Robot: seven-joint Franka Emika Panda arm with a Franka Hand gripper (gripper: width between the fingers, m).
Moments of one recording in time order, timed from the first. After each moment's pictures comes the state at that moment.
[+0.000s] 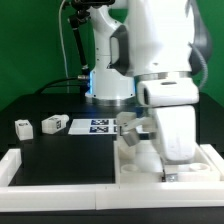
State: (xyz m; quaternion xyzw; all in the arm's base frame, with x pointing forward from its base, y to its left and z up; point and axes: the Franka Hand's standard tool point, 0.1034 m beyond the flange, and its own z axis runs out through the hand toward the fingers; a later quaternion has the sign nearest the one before) arm 0.633 0.068 0.020 0.71 0.70 0.10 0.07
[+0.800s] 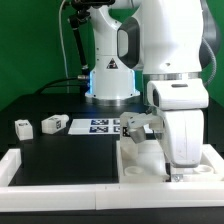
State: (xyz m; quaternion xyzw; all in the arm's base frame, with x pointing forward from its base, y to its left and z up) arm 0.617 0.069 0.019 0.71 0.70 0.06 0.04
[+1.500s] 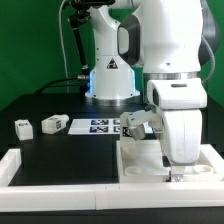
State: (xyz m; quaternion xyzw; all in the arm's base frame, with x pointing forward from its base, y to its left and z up) arm 0.606 0.069 0.019 0.71 0.70 0.05 0.04
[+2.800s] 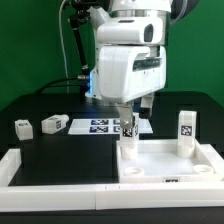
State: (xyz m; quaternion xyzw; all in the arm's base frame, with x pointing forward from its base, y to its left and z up) arm 0.592 0.013 0.106 0.86 0.50 0.03 0.04
